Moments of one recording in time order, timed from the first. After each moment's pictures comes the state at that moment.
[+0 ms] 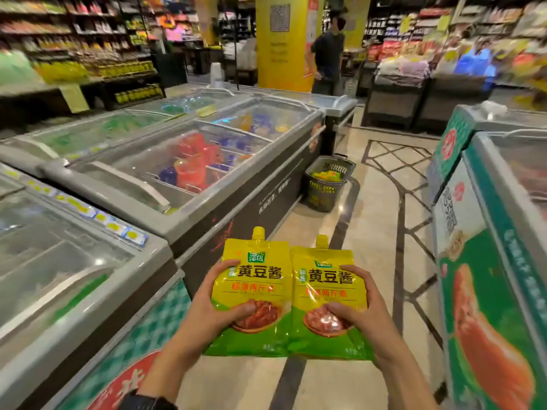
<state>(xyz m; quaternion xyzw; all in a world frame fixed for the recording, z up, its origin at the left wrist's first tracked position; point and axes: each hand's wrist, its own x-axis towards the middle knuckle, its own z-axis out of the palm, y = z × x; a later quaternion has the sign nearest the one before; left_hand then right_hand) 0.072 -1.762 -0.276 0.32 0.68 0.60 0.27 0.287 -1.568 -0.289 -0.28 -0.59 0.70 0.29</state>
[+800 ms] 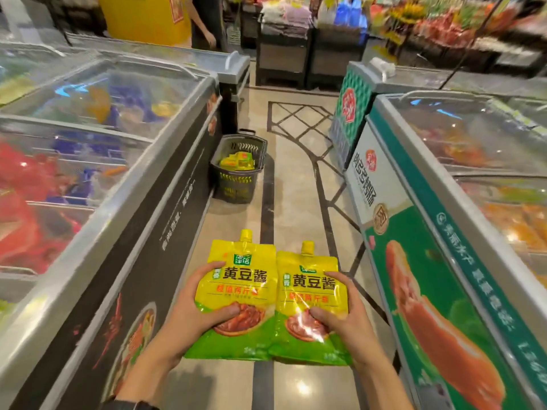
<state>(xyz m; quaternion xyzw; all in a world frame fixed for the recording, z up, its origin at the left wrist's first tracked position) -0.149 -1.369 -0.331 0.44 0.61 0.51 0.42 0.132 -1.290 -0.339 -0.45 -0.47 0.65 0.39</state>
